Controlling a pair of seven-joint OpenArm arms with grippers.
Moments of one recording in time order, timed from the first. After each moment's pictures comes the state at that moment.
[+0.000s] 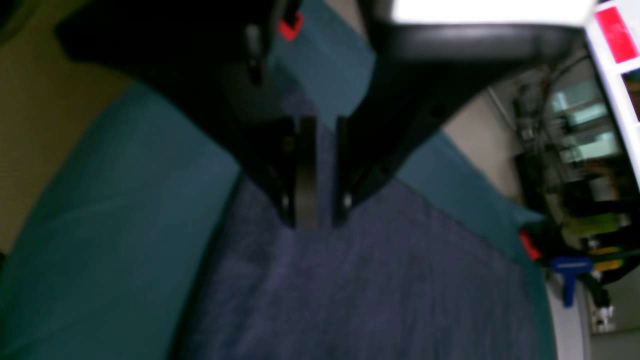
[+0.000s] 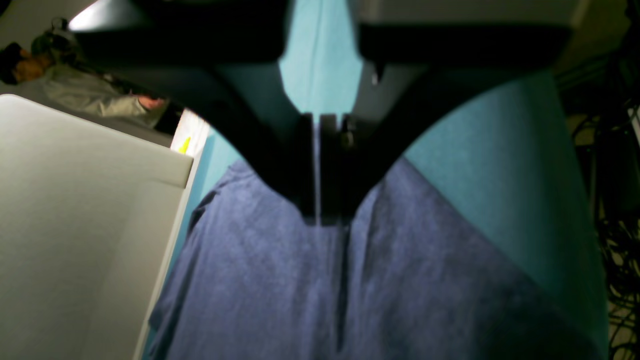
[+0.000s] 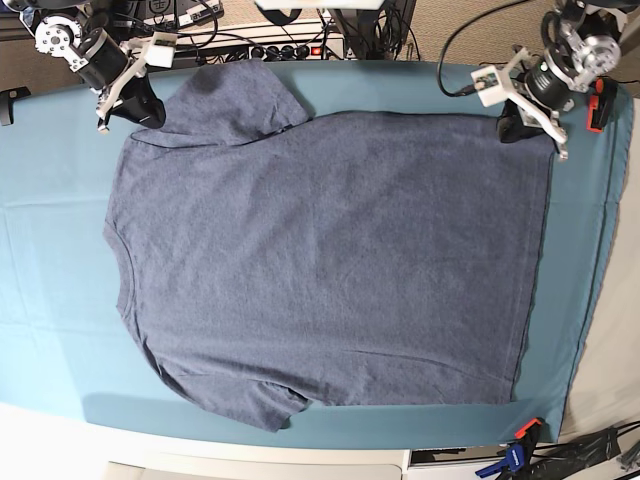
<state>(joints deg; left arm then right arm) 40.9 -37.9 0.6 117.8 36.5 -23.7 8.1 -54.0 51.4 5.3 110.2 -48.2 2.3 7.4</state>
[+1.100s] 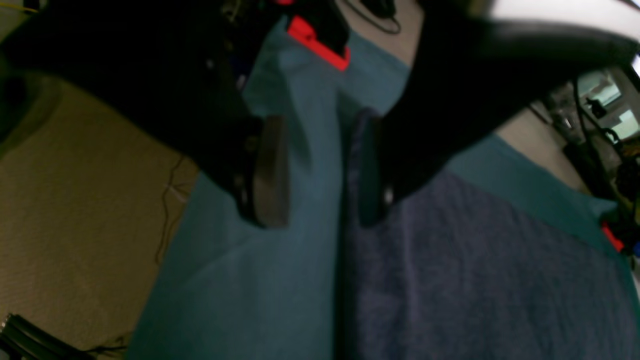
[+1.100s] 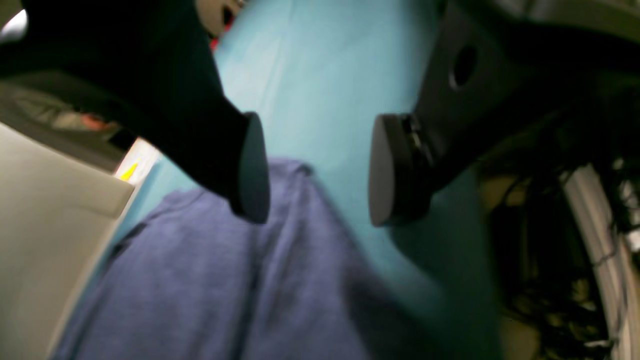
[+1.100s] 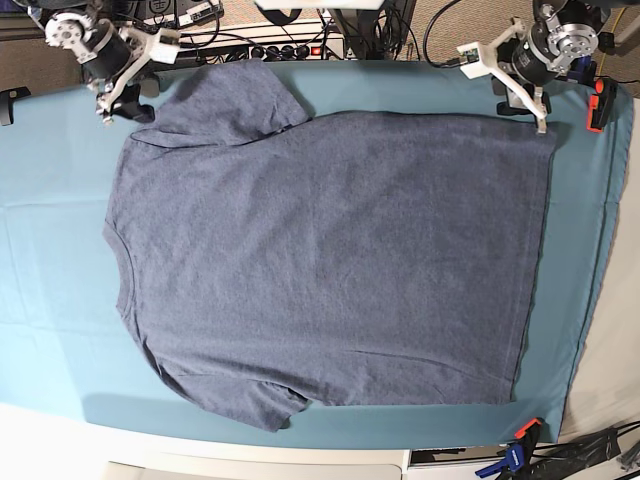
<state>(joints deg) 41.2 -39.7 8.8 117.6 37.6 -28.0 20.9 -53.8 51.1 -0.5 110.2 -48.0 8.7 -7.0</state>
